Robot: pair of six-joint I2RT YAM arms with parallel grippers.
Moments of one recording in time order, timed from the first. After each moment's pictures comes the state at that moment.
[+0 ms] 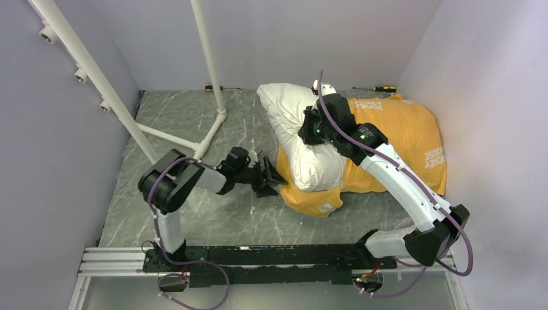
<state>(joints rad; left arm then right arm) -0.58 1.84 0.70 0.52 0.70 -1.17 0.63 1.31 1.42 -0.70 0.12 0.41</state>
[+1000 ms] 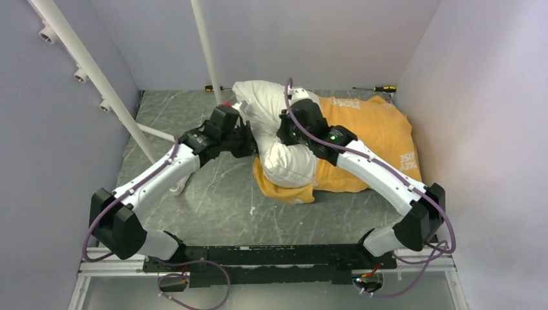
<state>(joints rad) -0.61 1.39 1.18 -0.44 0.21 -0.74 0.71 1.43 1.33 -0.48 0.12 0.38</state>
